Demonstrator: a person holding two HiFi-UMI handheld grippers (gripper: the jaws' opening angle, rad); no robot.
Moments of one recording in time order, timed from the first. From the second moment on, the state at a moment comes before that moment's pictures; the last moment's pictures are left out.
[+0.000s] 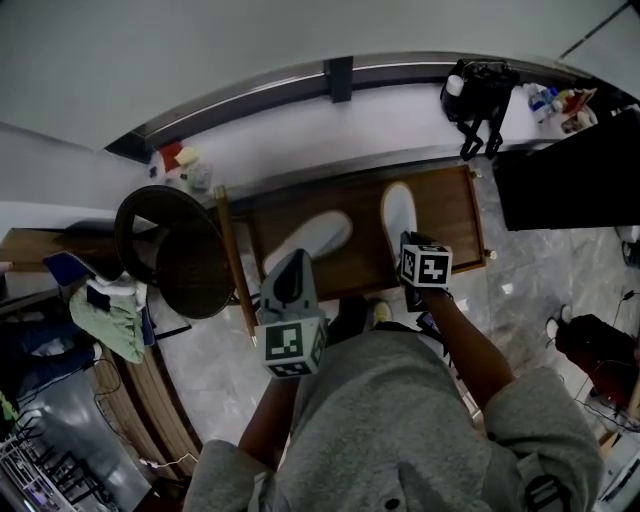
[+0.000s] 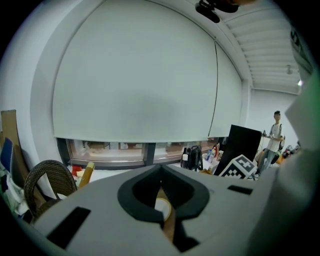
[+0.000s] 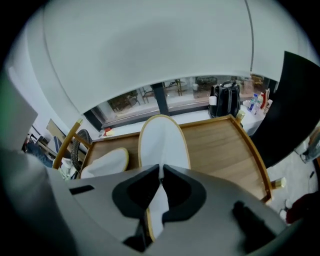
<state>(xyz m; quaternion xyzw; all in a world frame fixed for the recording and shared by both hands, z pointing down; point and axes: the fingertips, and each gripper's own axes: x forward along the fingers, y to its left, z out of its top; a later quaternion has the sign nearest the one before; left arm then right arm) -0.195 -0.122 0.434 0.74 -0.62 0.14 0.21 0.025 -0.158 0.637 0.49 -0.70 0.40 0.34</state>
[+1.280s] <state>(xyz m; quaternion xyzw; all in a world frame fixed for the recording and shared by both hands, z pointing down) -0.220 -0.120 0.497 0.77 -0.57 0.23 0.18 -0.013 -0.175 0.653 0.45 -0.75 0.35 0.34</state>
